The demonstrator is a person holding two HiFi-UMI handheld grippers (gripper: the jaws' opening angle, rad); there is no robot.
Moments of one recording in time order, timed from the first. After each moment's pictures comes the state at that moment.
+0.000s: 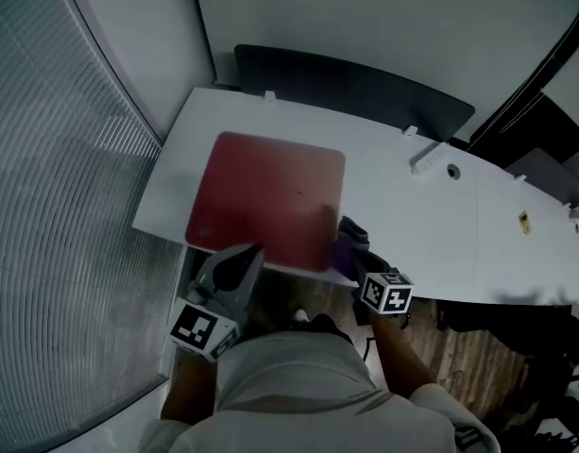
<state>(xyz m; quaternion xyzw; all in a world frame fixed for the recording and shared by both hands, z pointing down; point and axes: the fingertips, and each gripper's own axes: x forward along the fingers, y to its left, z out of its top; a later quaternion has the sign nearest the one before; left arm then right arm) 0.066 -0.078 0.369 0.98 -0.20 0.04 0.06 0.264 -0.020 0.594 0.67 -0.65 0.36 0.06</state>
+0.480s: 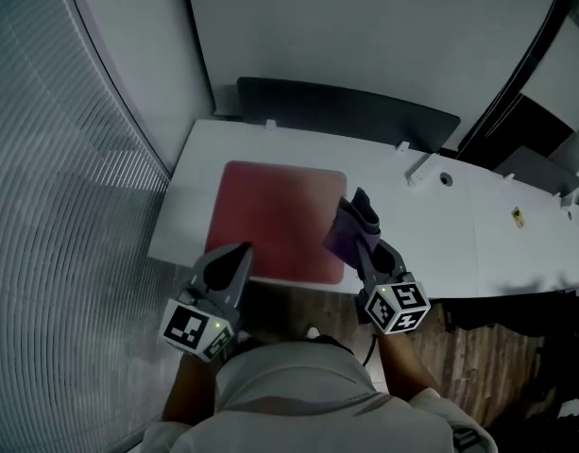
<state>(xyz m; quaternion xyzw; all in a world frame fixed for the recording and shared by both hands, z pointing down) 0.006 -0.117 0.310 0.98 -0.18 0.01 0.02 0.203 -0.055 0.399 0.71 -0.68 0.15 -0.02</state>
